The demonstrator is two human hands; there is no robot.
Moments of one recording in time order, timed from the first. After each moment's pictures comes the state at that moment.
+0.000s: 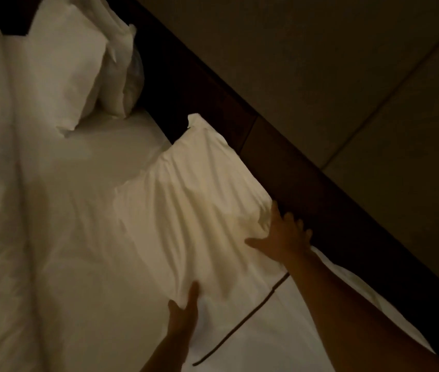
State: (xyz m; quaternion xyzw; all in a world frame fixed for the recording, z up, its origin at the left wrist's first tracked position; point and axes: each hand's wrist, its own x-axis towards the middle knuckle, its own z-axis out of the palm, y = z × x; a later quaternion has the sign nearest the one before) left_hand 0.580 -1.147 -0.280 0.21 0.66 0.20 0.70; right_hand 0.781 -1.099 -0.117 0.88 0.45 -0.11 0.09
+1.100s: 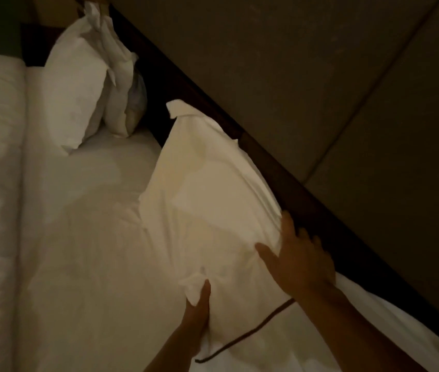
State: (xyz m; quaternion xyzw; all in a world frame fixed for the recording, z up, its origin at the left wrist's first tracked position) left_hand 0.662 -1.126 -0.268 0.24 0.54 0.28 0.76; right_hand 0.802 -1.148 -0.066 0.88 0.48 -0.02 0.01
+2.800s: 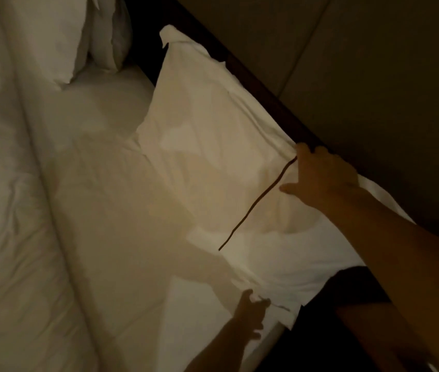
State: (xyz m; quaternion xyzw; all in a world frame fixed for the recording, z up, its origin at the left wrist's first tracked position) left_hand 0.678 -1.373 -0.241 0.25 0.49 -0.06 0.83; right_hand 0.800 -1.241 0.012 0.85 0.49 0.02 0.19
